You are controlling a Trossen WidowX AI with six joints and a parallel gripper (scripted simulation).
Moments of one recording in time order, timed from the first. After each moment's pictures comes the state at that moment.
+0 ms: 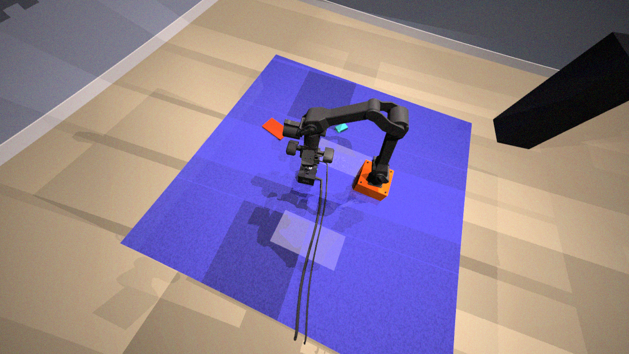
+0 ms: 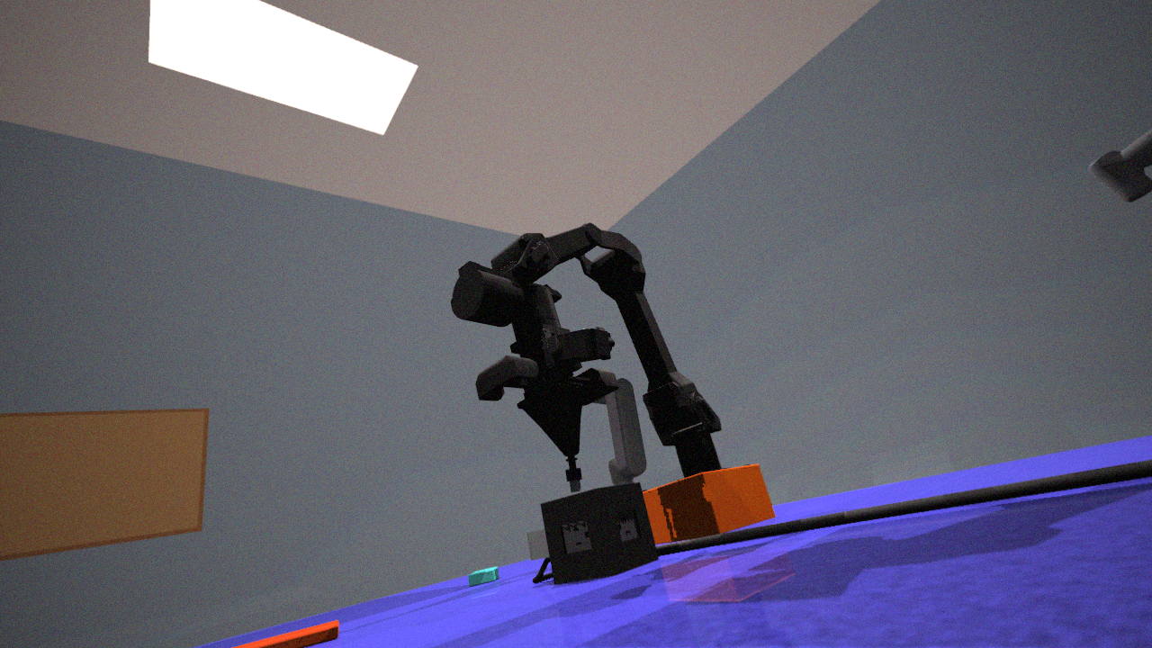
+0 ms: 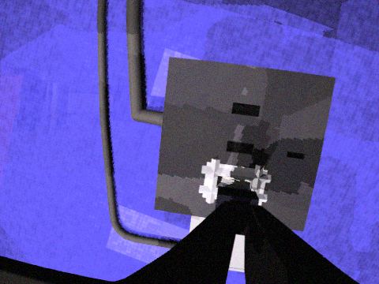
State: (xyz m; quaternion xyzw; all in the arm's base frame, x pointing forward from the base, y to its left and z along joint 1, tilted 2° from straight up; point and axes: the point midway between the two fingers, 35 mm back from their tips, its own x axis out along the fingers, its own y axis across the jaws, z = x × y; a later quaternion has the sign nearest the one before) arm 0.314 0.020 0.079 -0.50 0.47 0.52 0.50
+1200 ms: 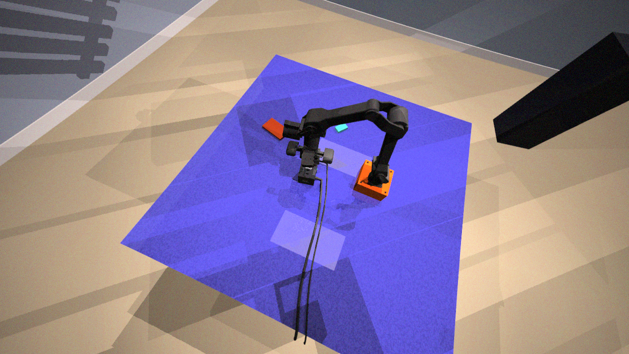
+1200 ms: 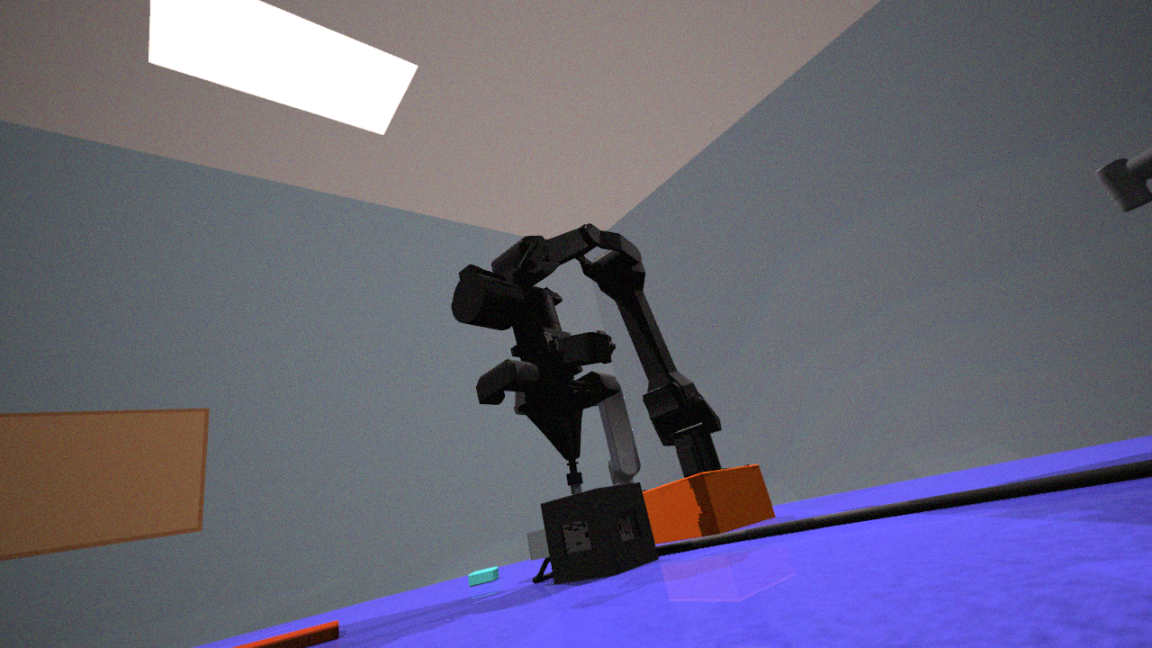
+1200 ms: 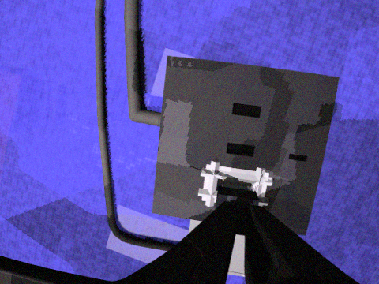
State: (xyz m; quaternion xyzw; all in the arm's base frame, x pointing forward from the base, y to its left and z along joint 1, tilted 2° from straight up) arm 0.314 0.020 0.075 -0.50 0.47 0.52 0.50
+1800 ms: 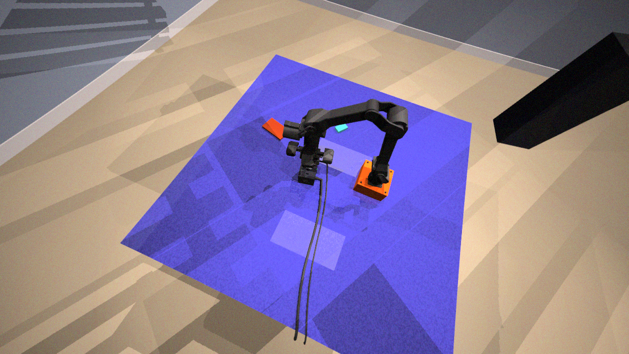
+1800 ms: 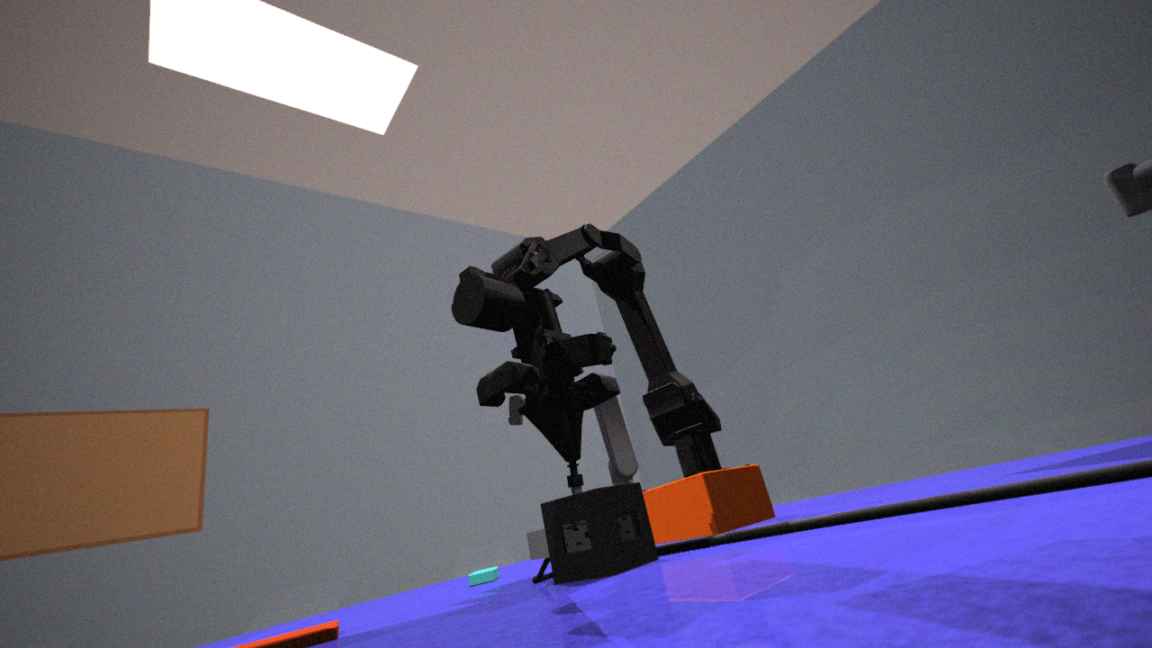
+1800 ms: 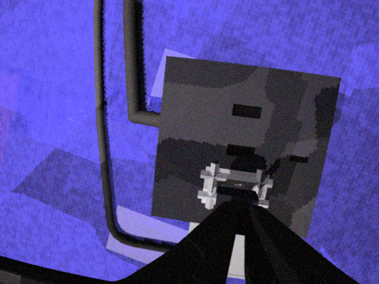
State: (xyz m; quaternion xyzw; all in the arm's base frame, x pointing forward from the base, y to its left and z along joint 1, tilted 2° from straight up) arm 0.314 0.020 0.072 -0.50 0.47 0.52 0.50
